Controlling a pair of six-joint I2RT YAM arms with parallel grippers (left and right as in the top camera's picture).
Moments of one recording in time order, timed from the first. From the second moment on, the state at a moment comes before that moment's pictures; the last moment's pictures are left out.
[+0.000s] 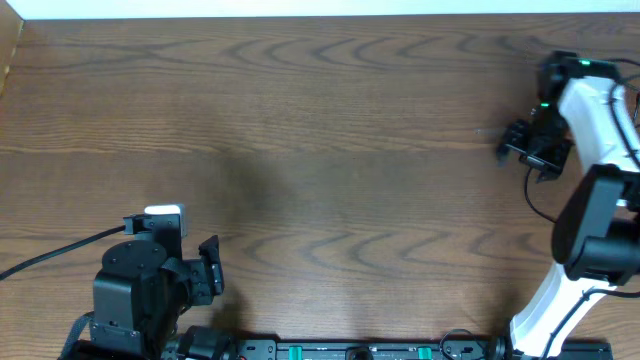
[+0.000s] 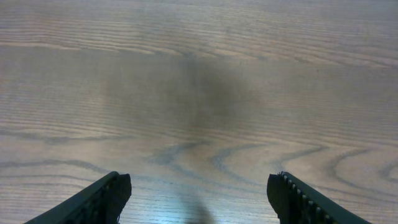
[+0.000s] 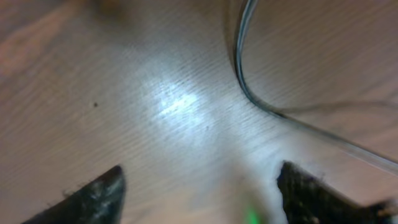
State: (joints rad) left arm -0.22 0.61 1.12 -1.30 -0.14 -0.20; right arm -0.14 2.03 1.63 -1.32 0.05 0.42
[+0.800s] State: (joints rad) left arm -0.22 0.61 1.12 -1.32 -0.14 -0.20; right arm -0.03 1.94 1.20 -0.92 0.21 0.37
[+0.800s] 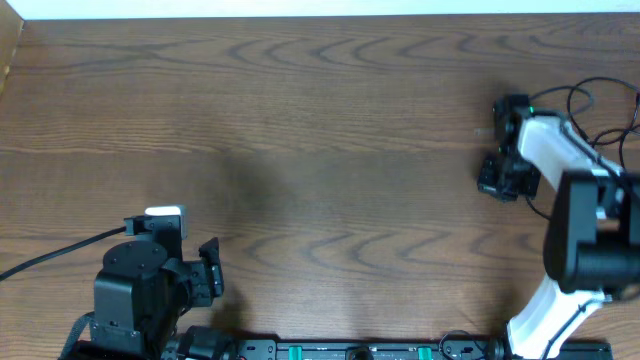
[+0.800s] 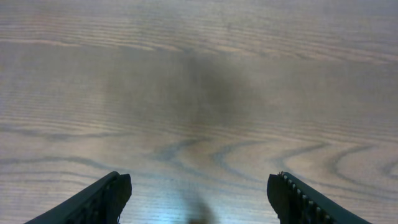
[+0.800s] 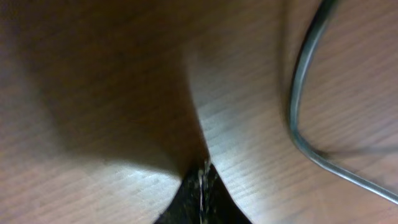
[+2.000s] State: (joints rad) left arm -0.22 0.61 1.12 -1.32 -0.14 -0.20; right arm -0.20 1.47 0.59 -0.31 0.21 0.41
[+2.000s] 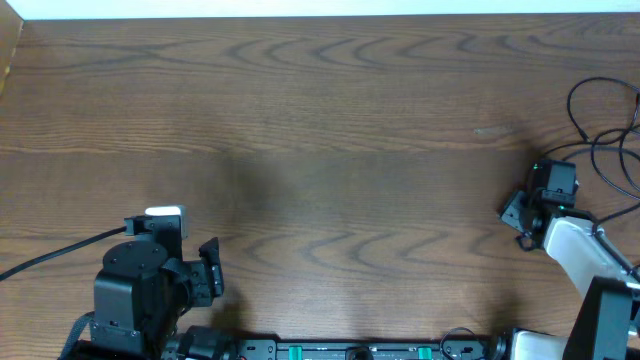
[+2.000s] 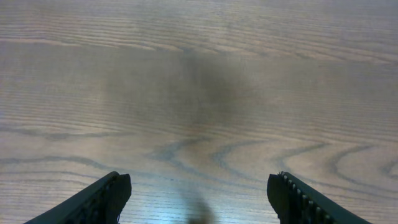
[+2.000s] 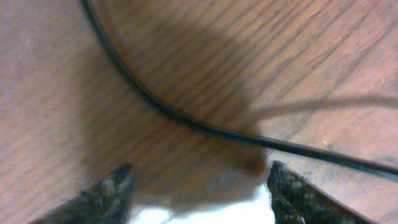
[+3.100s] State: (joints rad) left arm -0.22 0.61 1.12 -1.32 -0.14 -0.20; right arm -0.37 1.53 0.58 0.09 0.29 0.55
